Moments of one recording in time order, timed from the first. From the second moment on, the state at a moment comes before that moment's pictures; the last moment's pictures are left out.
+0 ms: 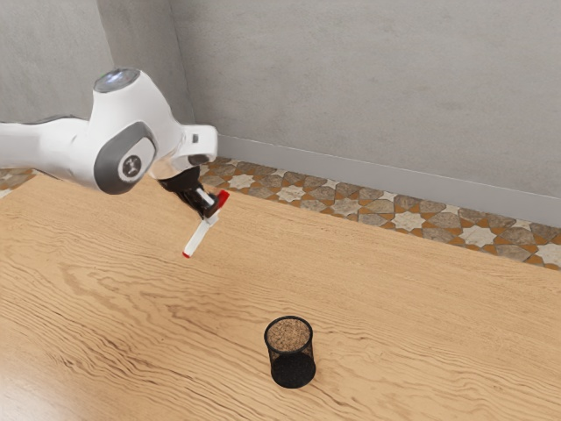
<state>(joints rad) -0.06 -0.11 -0.02 -2.23 -0.02 2.47 0.23</state>
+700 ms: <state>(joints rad) -0.06 -0.13 -0.46 -2.55 -0.14 3.10 0.25</state>
